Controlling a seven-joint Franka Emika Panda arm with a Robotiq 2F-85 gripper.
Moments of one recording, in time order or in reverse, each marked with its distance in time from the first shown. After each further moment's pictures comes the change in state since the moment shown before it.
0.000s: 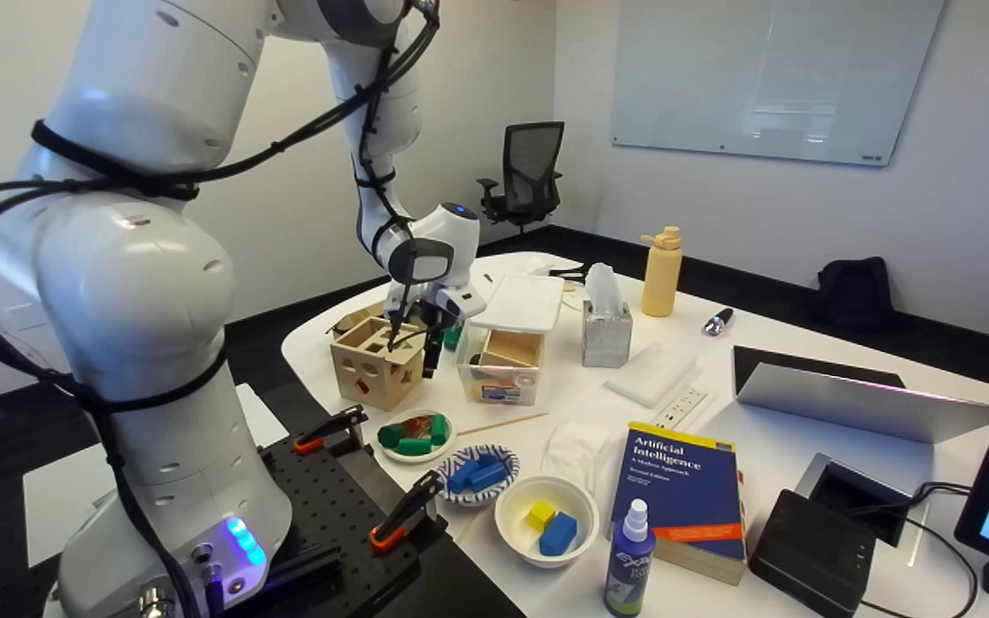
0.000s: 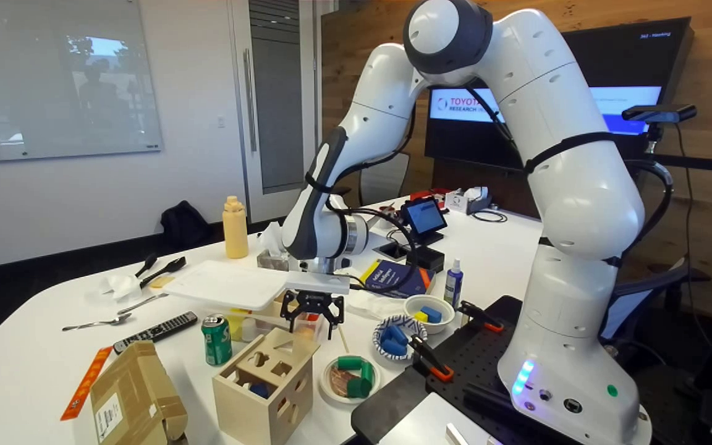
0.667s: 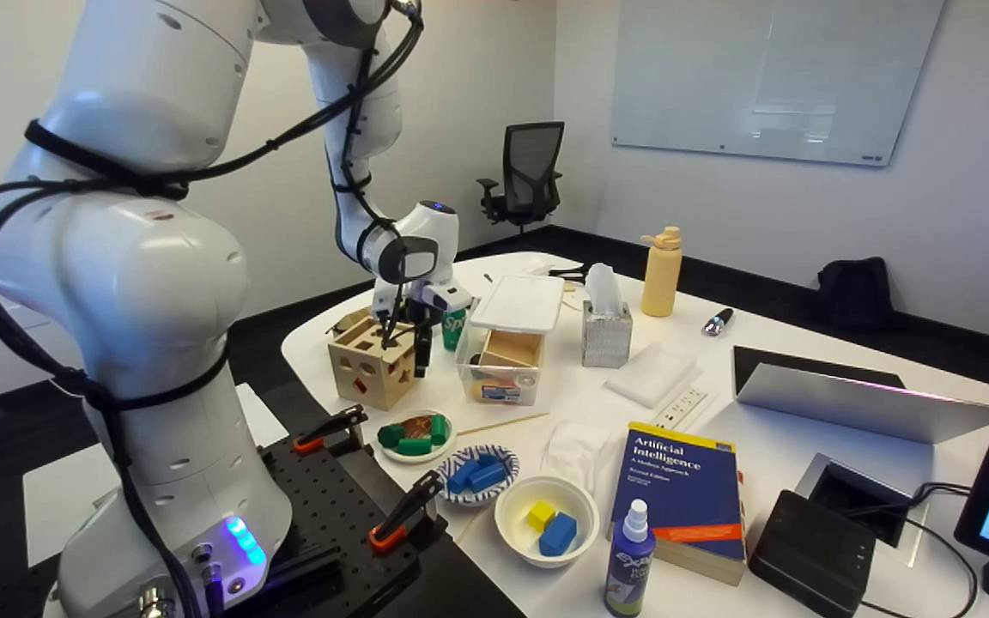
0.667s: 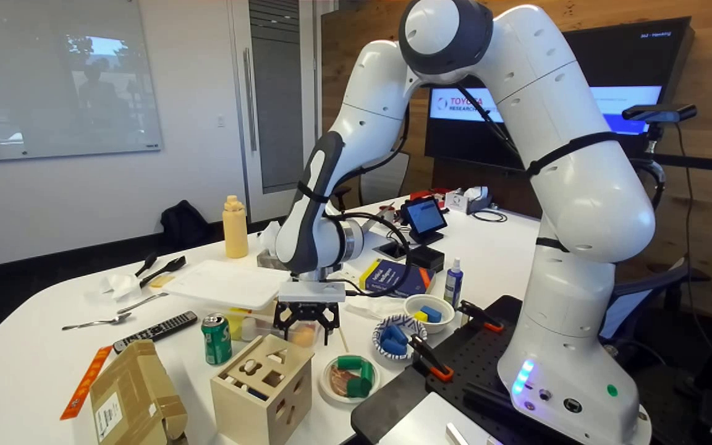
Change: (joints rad) arm 0.145 0.003 -0.074 0.000 -0.099 0.012 0.077
